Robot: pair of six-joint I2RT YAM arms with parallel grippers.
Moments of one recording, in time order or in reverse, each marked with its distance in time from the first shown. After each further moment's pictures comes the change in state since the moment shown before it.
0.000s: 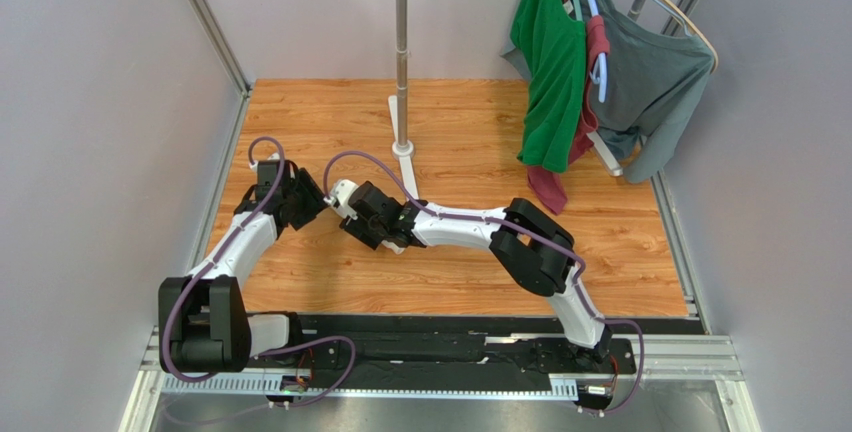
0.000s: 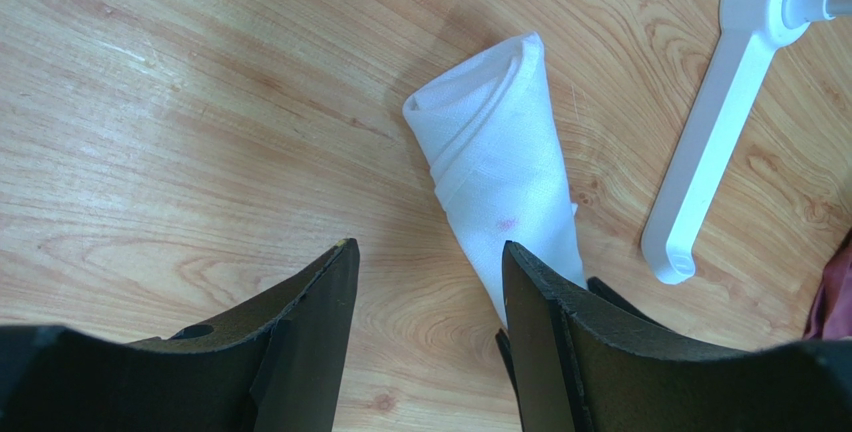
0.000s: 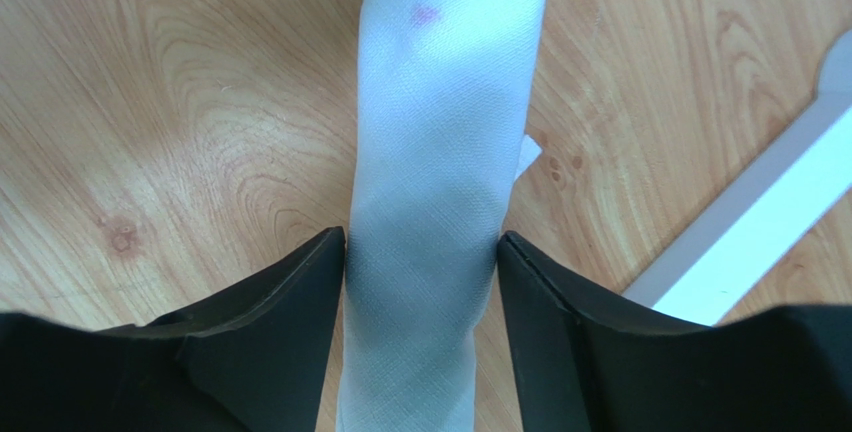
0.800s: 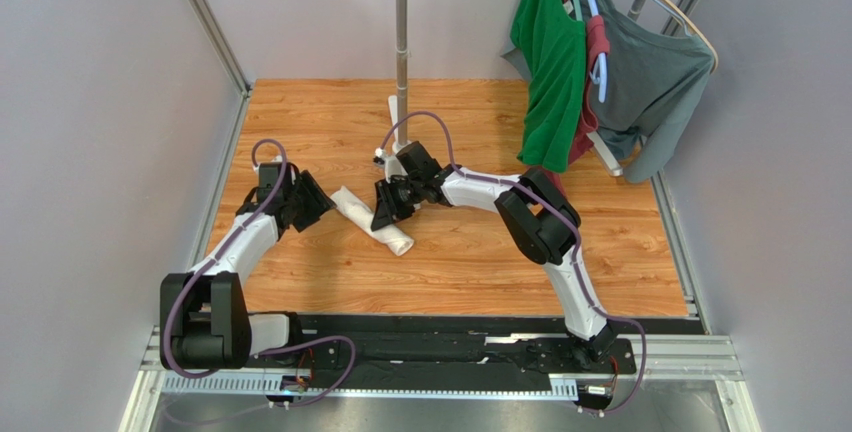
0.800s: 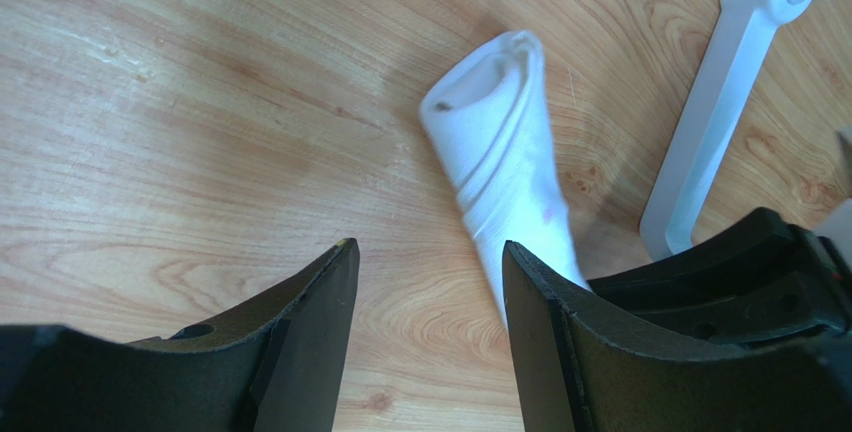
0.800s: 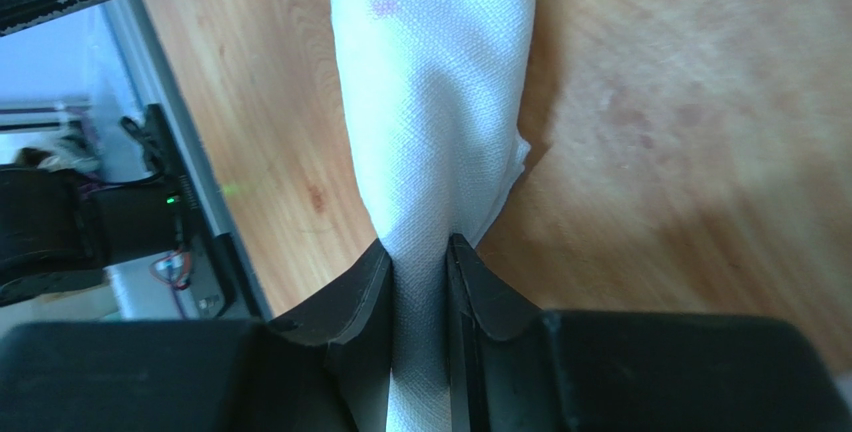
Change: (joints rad) left arm 0.001 0.011 -0.024 0.028 0.040 0.001; right arm -0.306 0.094 0.010 0.051 -0.848 0.529
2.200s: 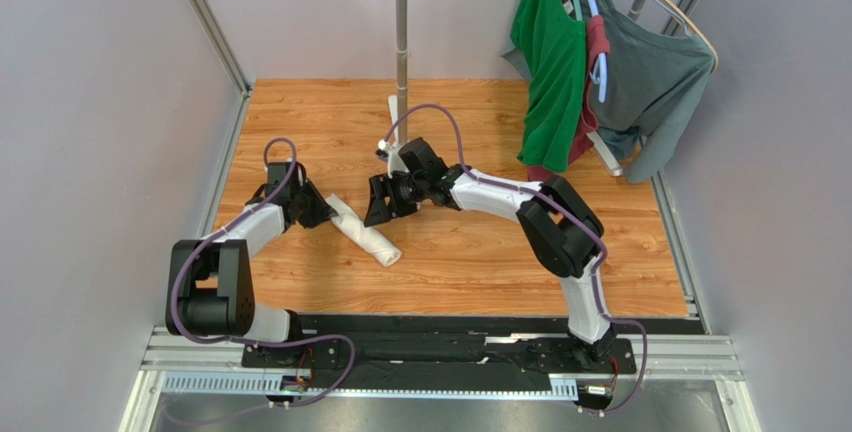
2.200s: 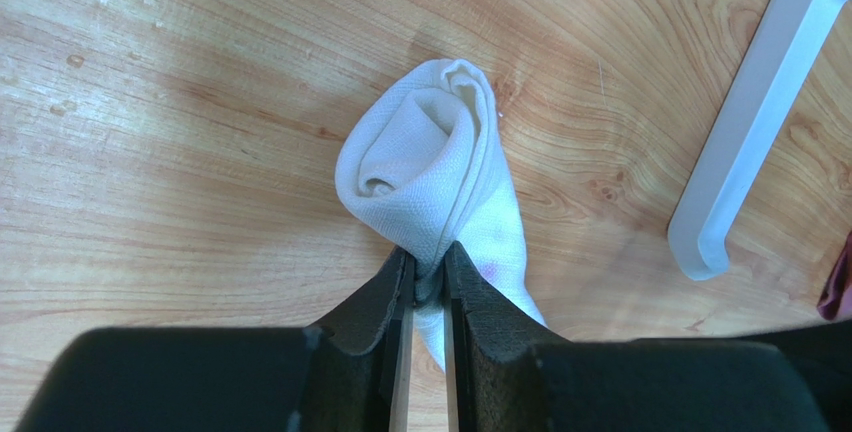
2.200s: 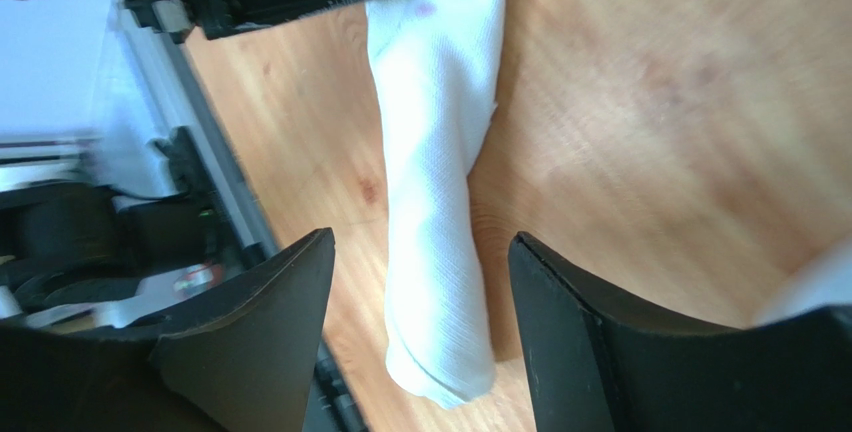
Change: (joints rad) left arm -0.008 0.162 0.008 0.089 0.055 0.019; right arm 0.027 -0.144 -0.093 0.032 0.069 0.087
